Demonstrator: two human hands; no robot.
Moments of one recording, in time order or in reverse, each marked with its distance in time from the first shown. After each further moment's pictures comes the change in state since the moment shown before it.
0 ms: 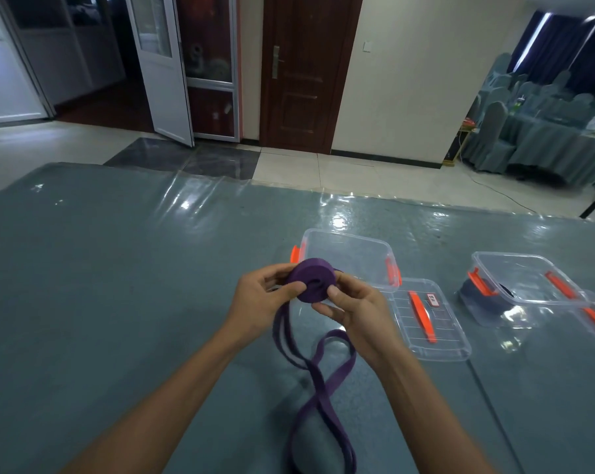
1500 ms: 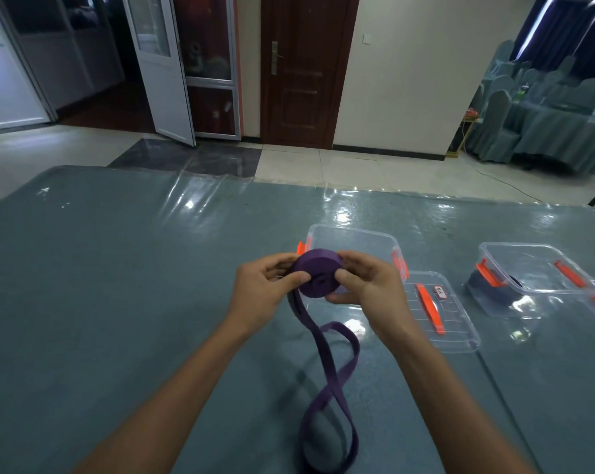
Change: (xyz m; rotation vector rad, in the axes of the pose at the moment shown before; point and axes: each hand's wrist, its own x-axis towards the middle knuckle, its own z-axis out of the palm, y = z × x) left_hand -0.001 0.018 -0.006 0.045 0.064 0.031; right_hand 0.001 -0.023 0.010 -0.300 0.056 -0.169
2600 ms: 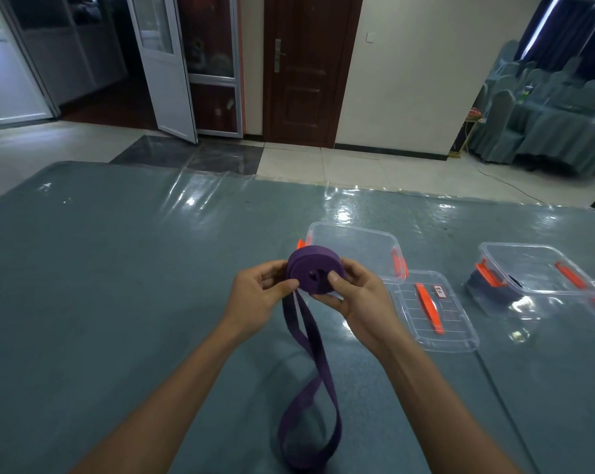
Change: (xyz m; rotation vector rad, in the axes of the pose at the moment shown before) left_hand -0.007 -0.023 -0.008 -0.028 -0.054 -0.033; right_hand -0.001 0.024 0.007 0.282 -0.067 0.124
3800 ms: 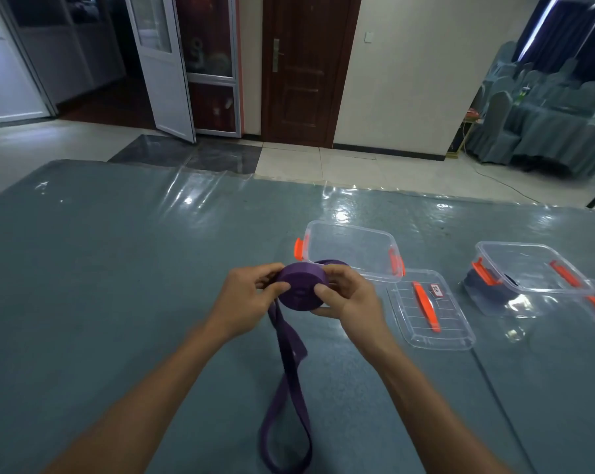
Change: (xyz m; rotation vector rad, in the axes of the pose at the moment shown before) left_hand -0.003 0.001 -0.016 0.431 -0.055 0.178; right_hand -0.014 0.012 0.001 -0.403 0.046 -0.124
